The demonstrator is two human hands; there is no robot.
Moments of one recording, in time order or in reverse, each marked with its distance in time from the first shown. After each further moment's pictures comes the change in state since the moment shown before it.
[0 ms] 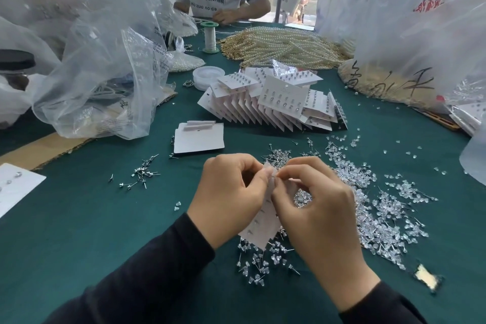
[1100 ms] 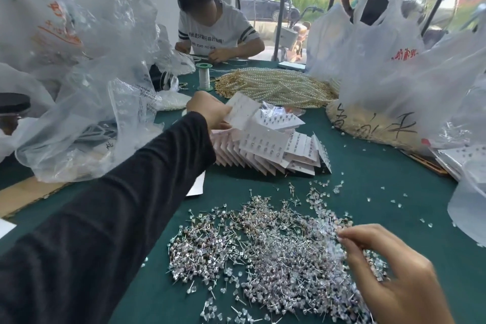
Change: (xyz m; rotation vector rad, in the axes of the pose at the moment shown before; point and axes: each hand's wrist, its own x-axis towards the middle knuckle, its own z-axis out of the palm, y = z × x) left_hand 0.215 -0.015 -0.002 -0.145 0.139 -0.398; right_hand 0.016 0.073 -0.083 -0.064 -0.038 -0.117
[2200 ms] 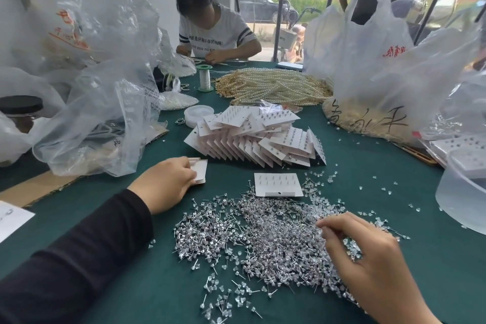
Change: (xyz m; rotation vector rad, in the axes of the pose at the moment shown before) left_hand -0.092 -0.096 -0.072 1.185 -0.263 0.611; right_hand -0.013 0.004 0.004 0.054 -0.126 -0.025
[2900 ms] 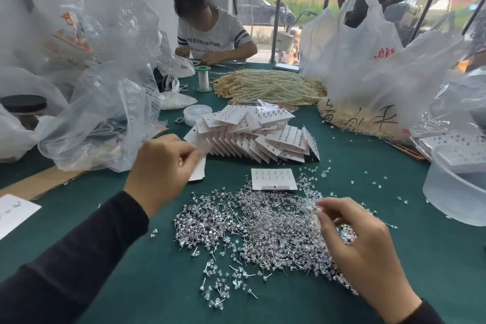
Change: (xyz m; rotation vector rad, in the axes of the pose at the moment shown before) left_hand -0.032 0.047 -0.057 -0.327 0.513 -0.102; right_hand -0.004 0.002 -0.002 0.019 0.094 0.062
